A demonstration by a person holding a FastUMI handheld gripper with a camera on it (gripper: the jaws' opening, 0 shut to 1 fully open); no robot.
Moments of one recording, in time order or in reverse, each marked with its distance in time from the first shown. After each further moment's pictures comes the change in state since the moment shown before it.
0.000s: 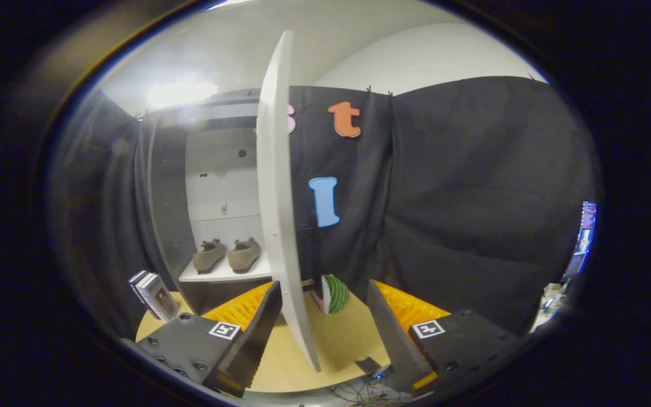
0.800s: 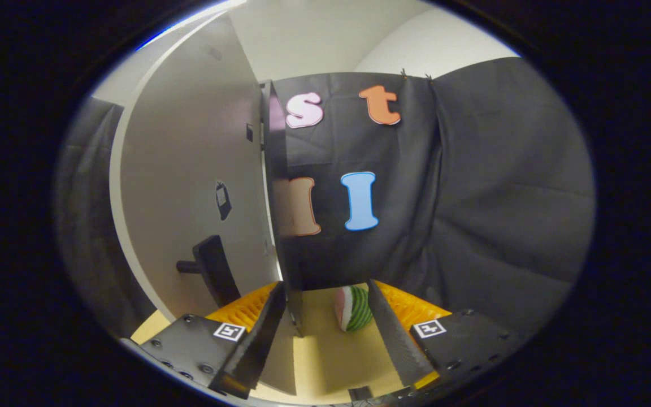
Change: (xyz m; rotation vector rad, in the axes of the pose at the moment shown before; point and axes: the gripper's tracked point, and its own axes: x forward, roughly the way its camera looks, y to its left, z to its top) arm 0.142 -0.005 0.005 -0.006 0.030 0.304
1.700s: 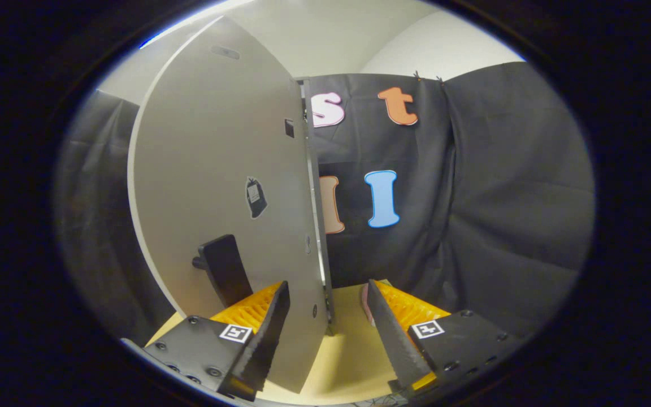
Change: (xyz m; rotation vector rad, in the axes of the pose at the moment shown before) arm -0.015 0.113 -0.015 0.026 0.000 -0.018
